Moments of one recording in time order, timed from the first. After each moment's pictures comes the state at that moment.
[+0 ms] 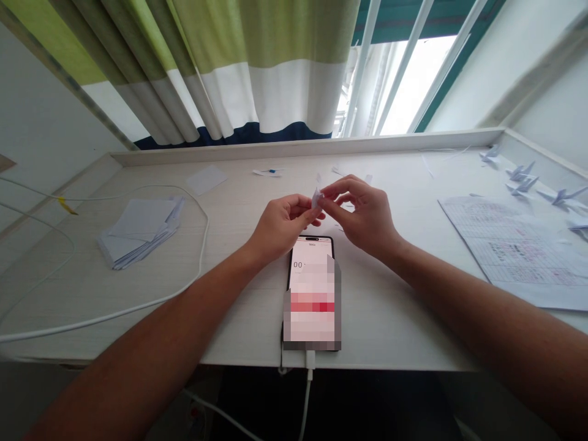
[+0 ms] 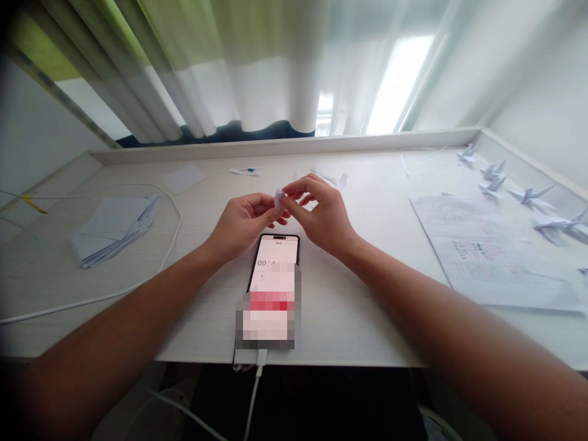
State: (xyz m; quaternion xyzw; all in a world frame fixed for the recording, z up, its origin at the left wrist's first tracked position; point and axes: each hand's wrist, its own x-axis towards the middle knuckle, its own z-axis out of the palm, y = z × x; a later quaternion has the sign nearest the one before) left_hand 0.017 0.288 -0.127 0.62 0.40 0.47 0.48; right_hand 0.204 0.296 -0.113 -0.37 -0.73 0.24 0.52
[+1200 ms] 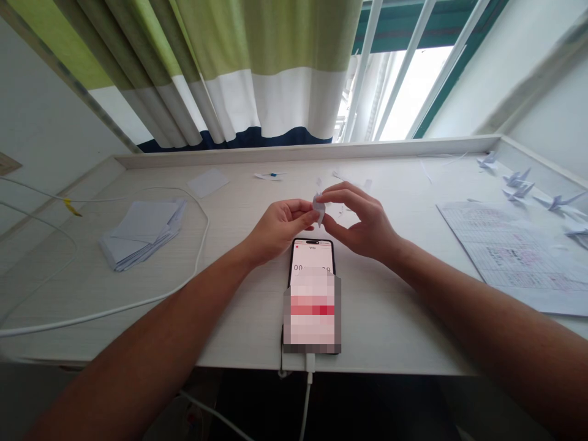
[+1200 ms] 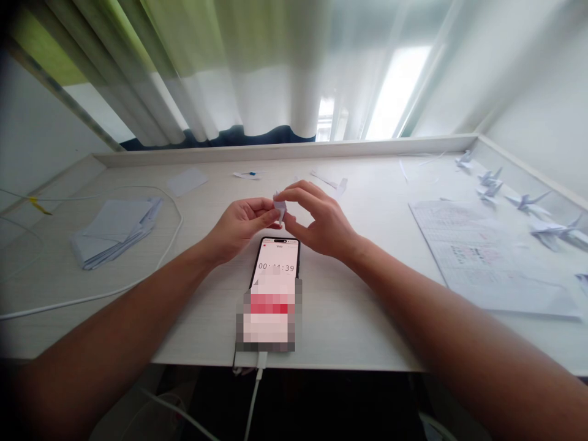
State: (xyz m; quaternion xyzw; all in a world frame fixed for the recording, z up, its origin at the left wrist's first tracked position) left_hand 0.013 0.288 -0.118 0.59 0.34 0.45 0.58; right_hand 0.217 0.305 -0.114 -0.21 -0.85 0.11 0.48
